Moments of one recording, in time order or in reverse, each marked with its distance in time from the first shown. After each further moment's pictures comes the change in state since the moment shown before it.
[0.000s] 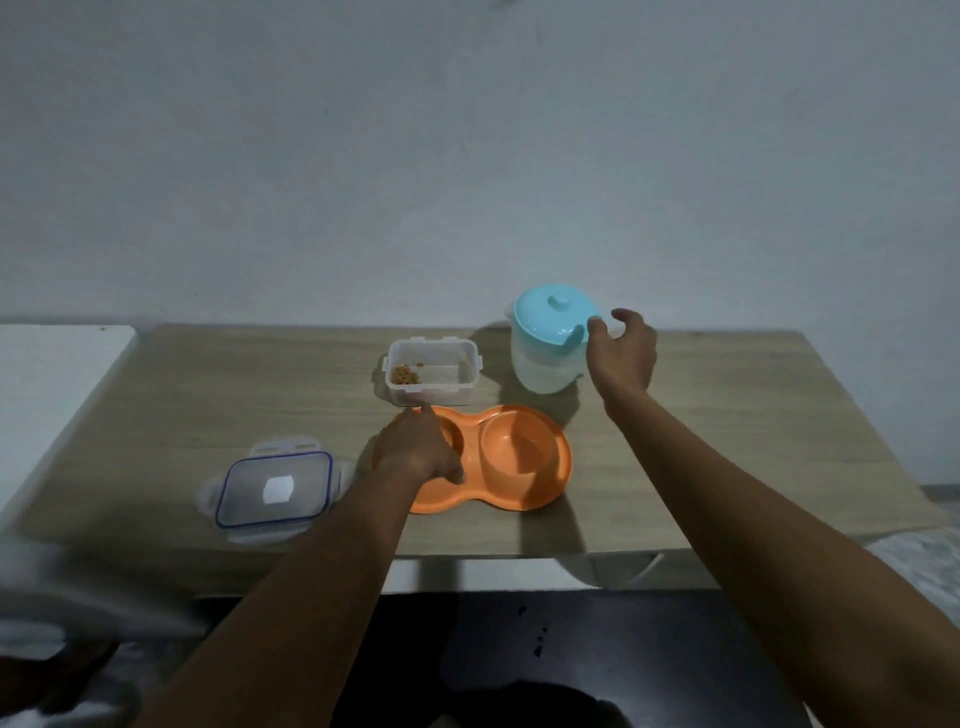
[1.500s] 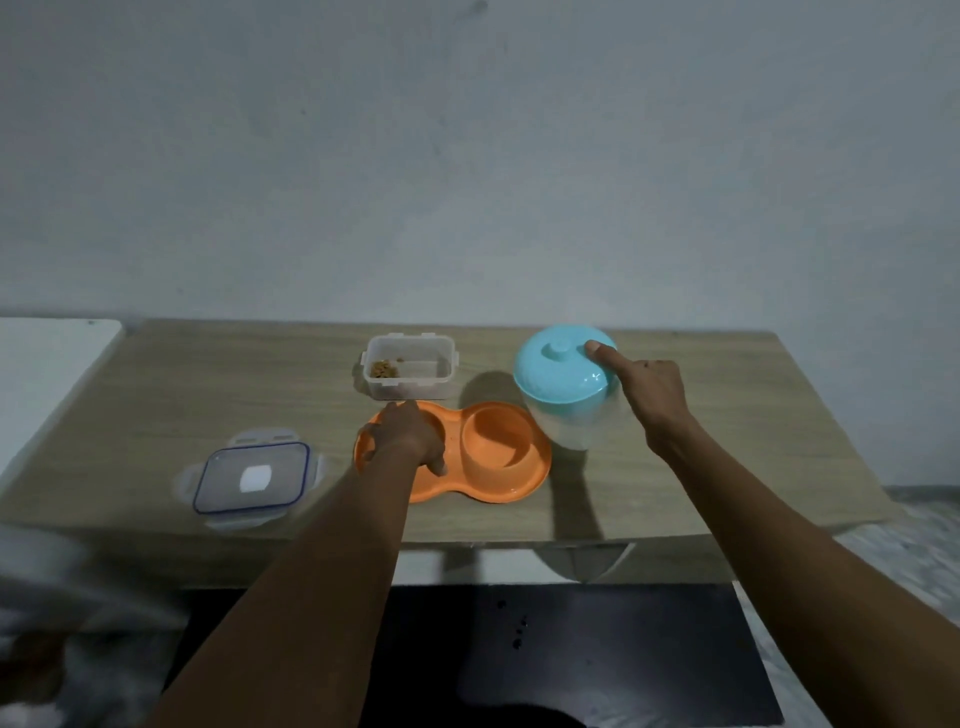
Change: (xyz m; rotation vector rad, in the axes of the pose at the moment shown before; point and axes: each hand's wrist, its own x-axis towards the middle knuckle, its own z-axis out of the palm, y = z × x) left_hand -0.004 0.034 0.006 0.044 -0.029 -0.143; right_hand -0.002 0.037 -0.089 0.195 -0.288 0.153
